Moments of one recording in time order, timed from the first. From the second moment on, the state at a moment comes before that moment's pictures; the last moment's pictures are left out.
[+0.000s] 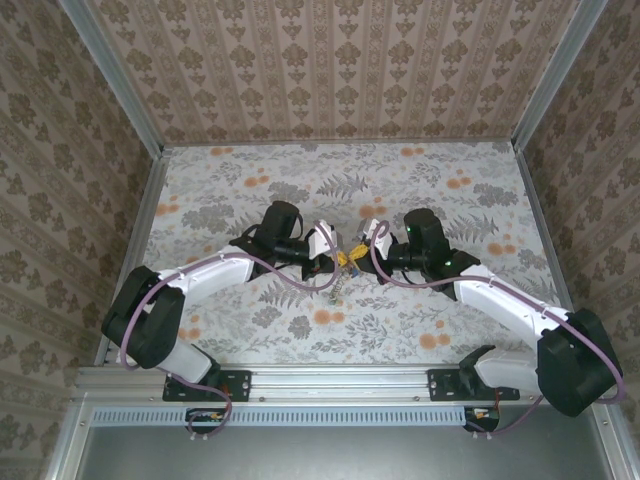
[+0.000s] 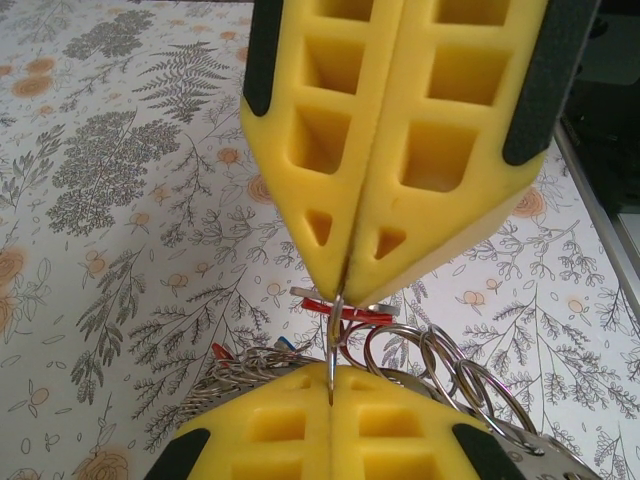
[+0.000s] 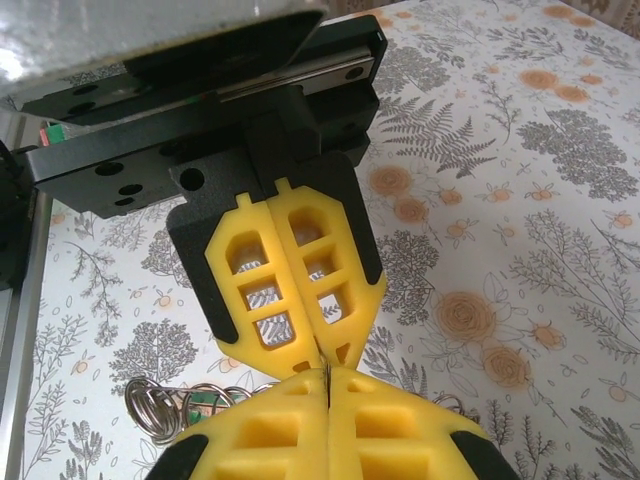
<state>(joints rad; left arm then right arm) -0.68 1.51 0.86 -0.02 0.80 0.52 0.50 1.22 0.70 -0.03 -0.61 -0.29</state>
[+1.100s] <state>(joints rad) -0.68 1.51 0.86 0.00 0.76 0.51 0.52 1.23 0.70 0.00 -0.47 -0.24</state>
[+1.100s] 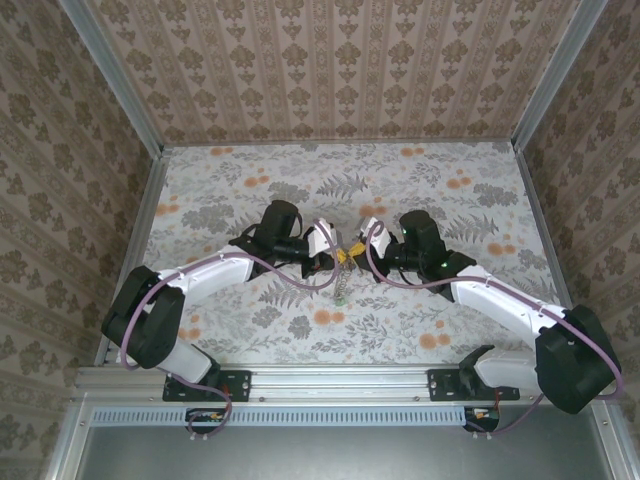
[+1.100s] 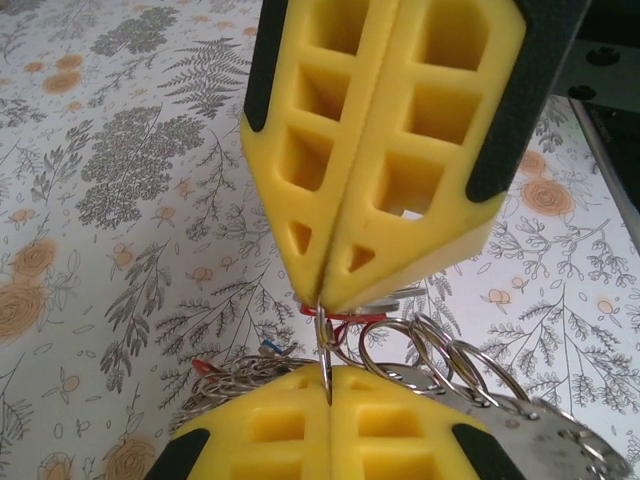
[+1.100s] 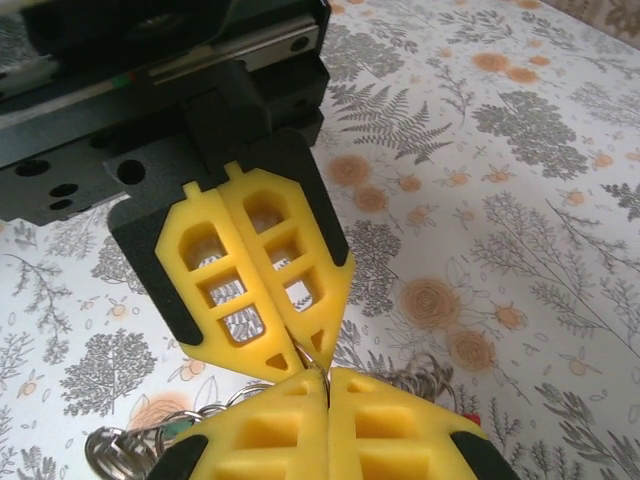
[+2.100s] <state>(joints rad) -0.69 1.51 0.86 0.04 0.84 0.51 0.41 1.17 0.72 -0.12 -0.51 -0.32</state>
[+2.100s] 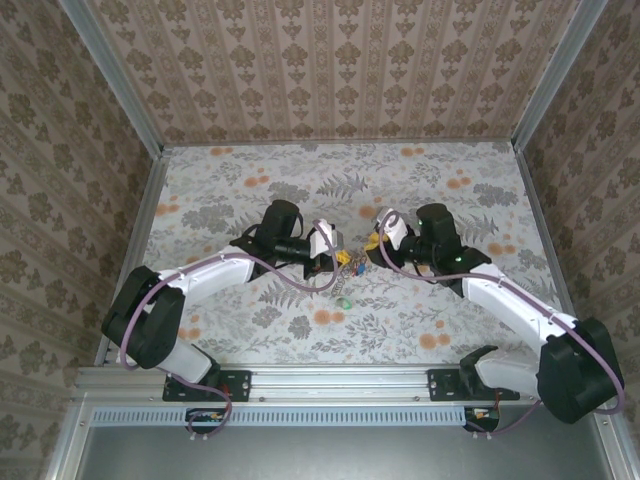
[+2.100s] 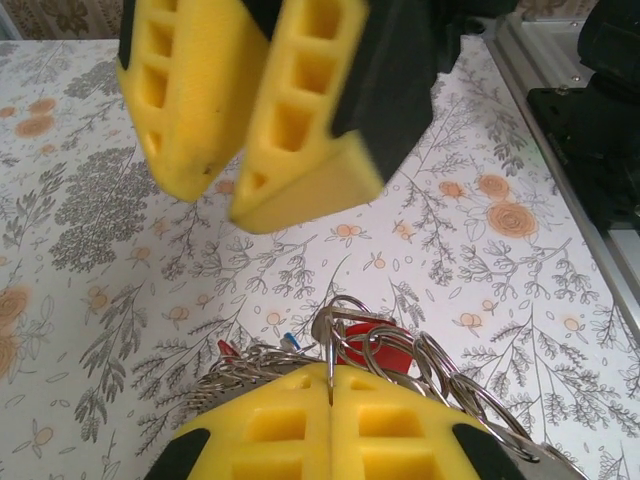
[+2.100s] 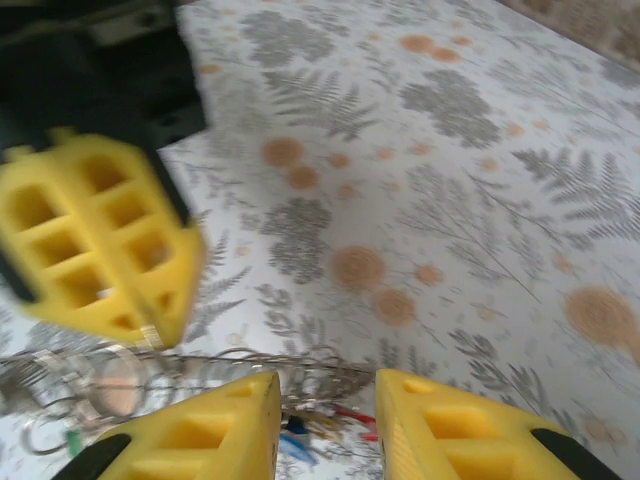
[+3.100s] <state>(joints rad) -0.69 1.51 0.86 0.02 0.90 0.51 0.42 1.23 0.76 -0.18 -0.76 -0.56</state>
